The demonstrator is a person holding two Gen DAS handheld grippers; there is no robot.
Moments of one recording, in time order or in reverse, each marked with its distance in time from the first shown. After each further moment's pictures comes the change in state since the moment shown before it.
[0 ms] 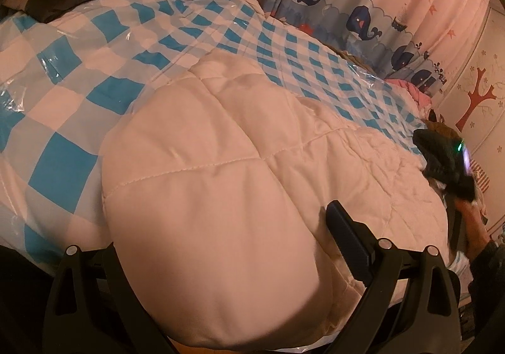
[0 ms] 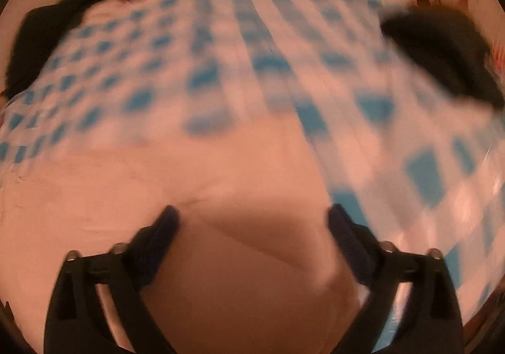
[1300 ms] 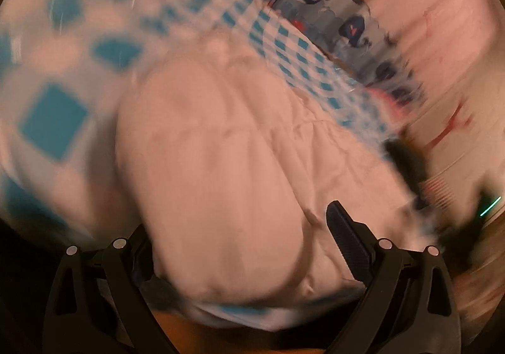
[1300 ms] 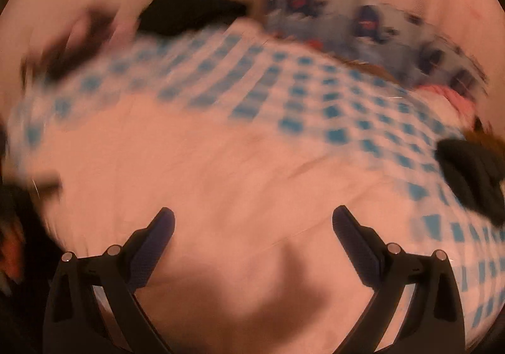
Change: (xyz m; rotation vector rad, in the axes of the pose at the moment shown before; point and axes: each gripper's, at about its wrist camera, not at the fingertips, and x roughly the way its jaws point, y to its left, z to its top) left arm -0.014 0.041 -0.015 -0.241 0.104 -0.237; right arm -0.097 0.171 -0.166 -0.698 -0.237 0.005
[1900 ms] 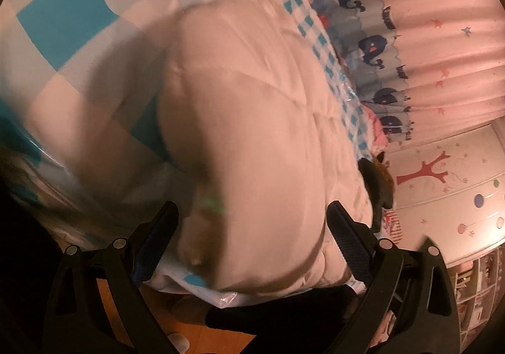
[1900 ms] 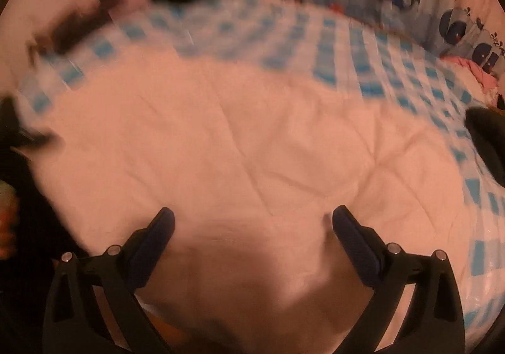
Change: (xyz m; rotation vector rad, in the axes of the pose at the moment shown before) left arm 0.021 0.029 -0.013 -0.253 0.105 -0.085; right arm -0.022 -0.008 -0.019 0.089 -0.105 0.128
